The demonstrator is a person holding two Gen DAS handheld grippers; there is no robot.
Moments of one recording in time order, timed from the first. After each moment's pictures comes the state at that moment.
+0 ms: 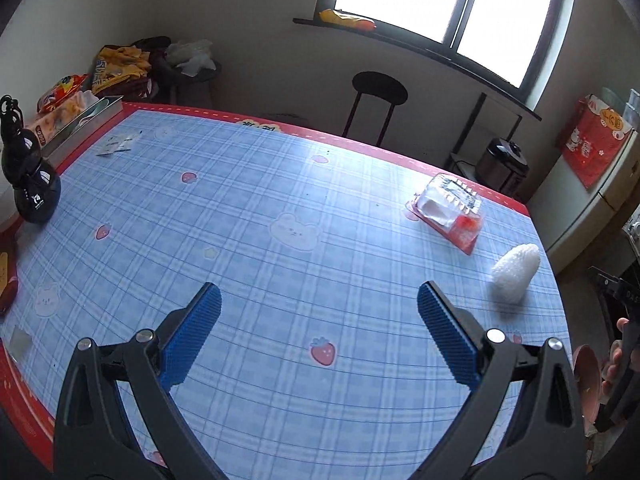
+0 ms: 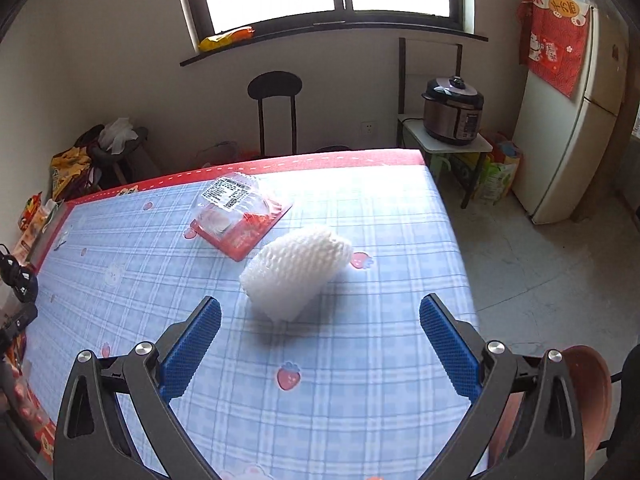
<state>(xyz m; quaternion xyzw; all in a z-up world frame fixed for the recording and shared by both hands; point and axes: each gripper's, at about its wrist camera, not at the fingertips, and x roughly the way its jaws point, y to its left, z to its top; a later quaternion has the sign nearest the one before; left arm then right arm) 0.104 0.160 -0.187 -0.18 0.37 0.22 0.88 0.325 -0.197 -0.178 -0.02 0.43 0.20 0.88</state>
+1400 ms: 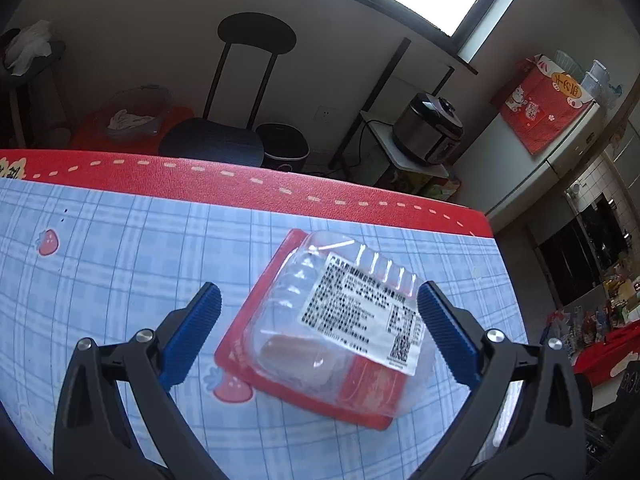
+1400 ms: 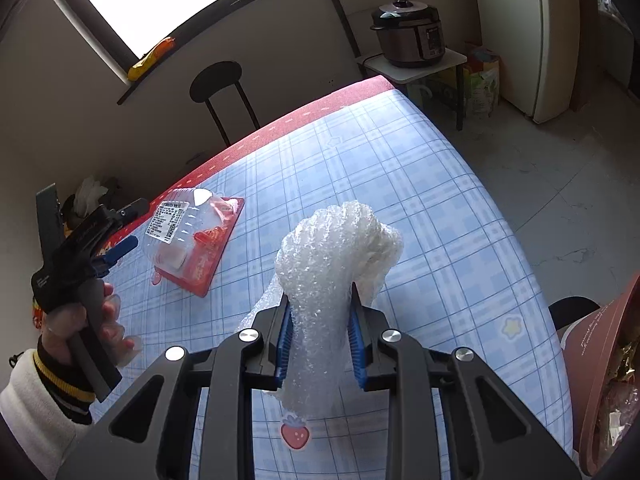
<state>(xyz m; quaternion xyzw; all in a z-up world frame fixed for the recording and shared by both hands) 0.456 0.130 -0.269 -0.21 0.42 0.02 0.88 0.391 -0.225 -0.262 0.14 0.51 0.15 0.84</state>
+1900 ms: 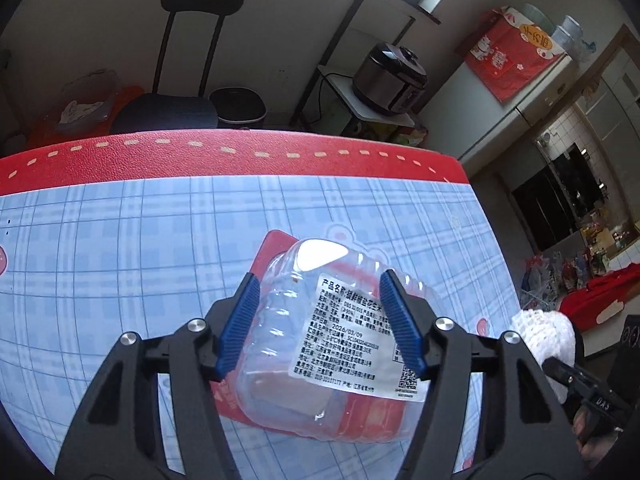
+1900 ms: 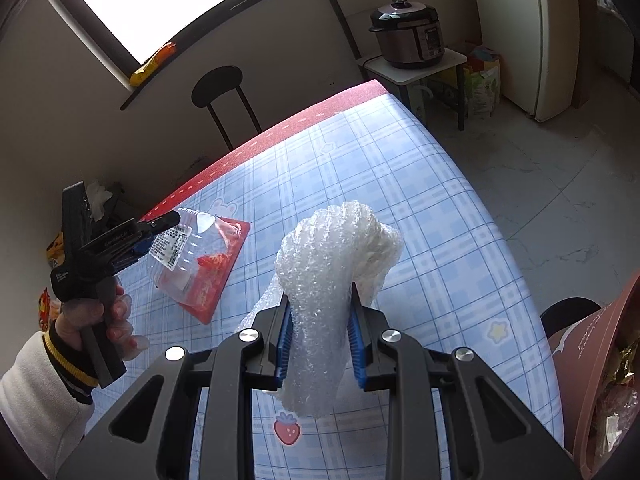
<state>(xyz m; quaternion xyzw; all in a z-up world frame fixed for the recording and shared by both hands) 0.463 0.105 -0.292 -0.18 0.49 -0.08 0.85 0.389 -0.234 -0.256 0.15 0.50 0.16 0.84</state>
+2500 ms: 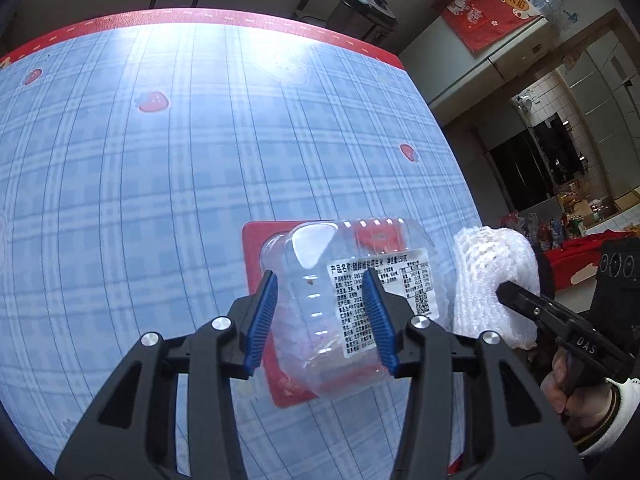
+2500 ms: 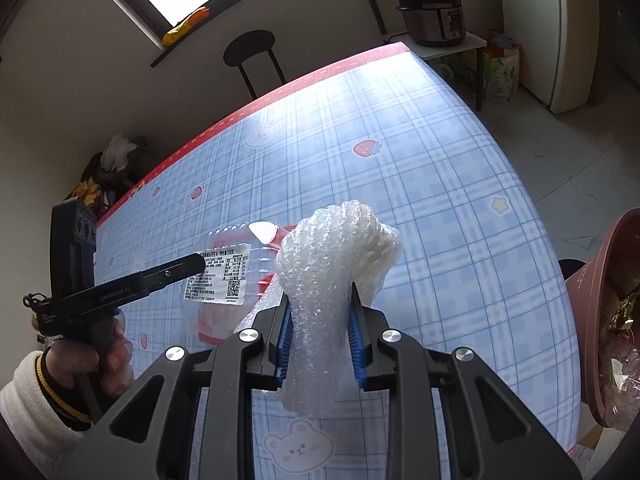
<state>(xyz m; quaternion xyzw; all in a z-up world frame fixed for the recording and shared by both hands) 0.289 0.041 -0.292 -0.21 0.55 -0.12 0.80 0.288 -0.228 -0.250 0.12 0.53 0.20 0.81</state>
